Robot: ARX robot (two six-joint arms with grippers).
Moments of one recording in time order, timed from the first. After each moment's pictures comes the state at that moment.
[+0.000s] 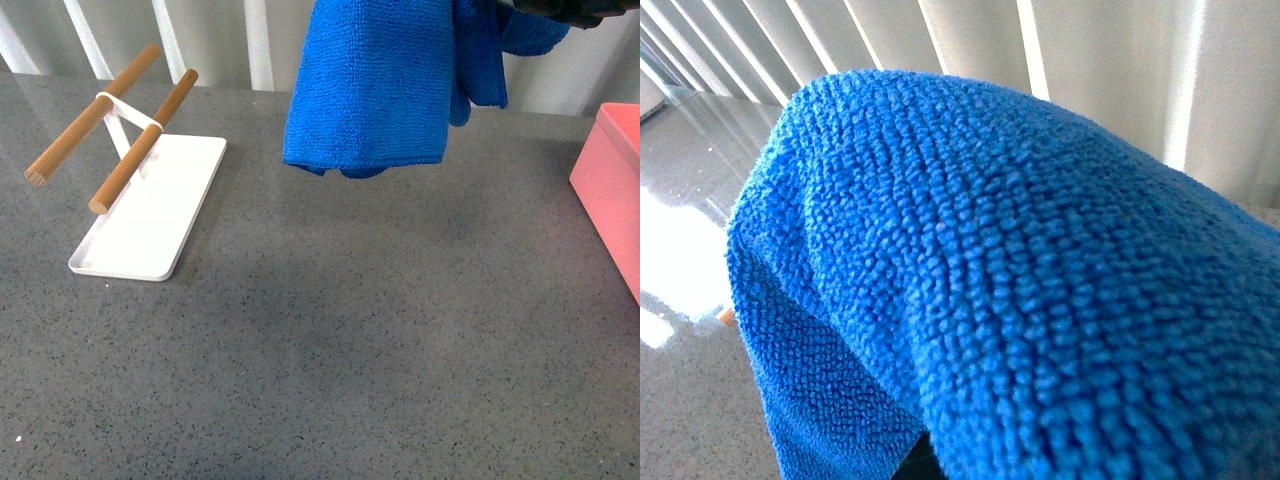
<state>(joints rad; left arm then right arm) 0.00 0.73 0.10 0.63 0.00 0.00 0.29 1.60 0.81 0.50 -0.36 0.19</state>
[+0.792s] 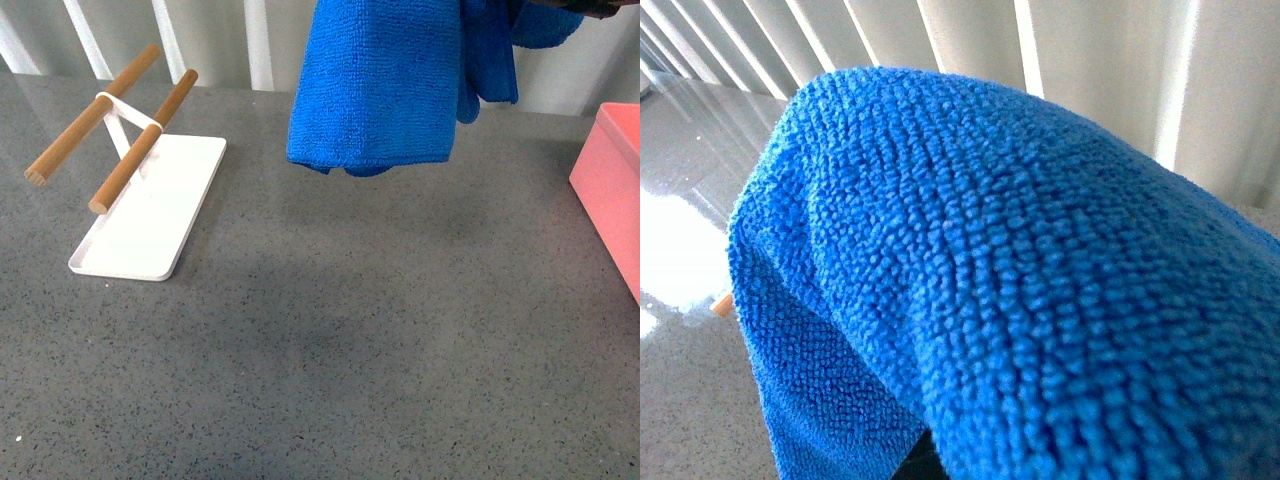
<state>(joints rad) 0.00 0.37 0.02 0.37 0.00 0.00 0.29 1.57 0.81 0.45 -0.35 0.16</state>
